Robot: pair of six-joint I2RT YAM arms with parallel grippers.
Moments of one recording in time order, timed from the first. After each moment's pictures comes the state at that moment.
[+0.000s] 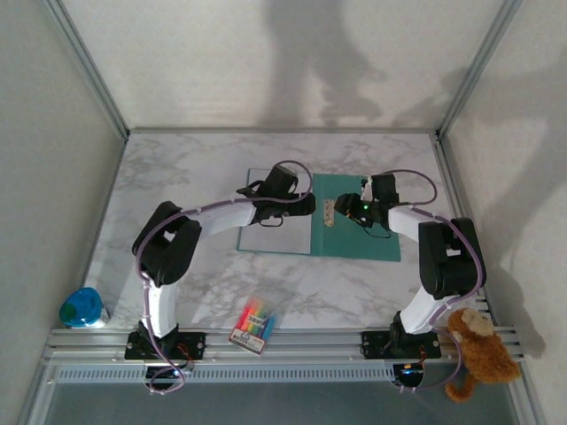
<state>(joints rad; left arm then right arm) -0.67 1.97 1.35 -0.20 0.08 -0.67 0.17 1.68 0.86 -0.07 -0.44 0.59</state>
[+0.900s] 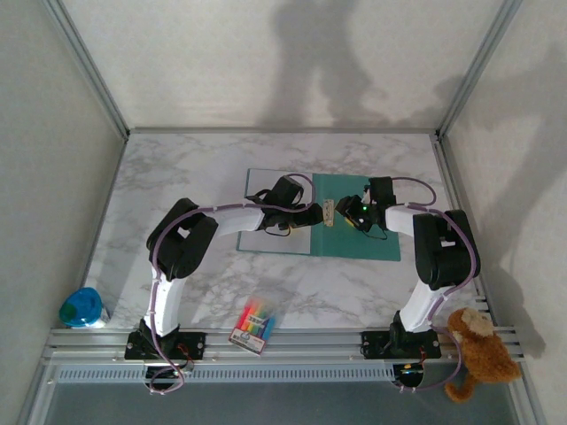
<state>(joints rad) -0.69 2.07 1.34 -0.13 0.22 -0.79 0.17 1.76 0.86 -0.03 -0.41 0.76</state>
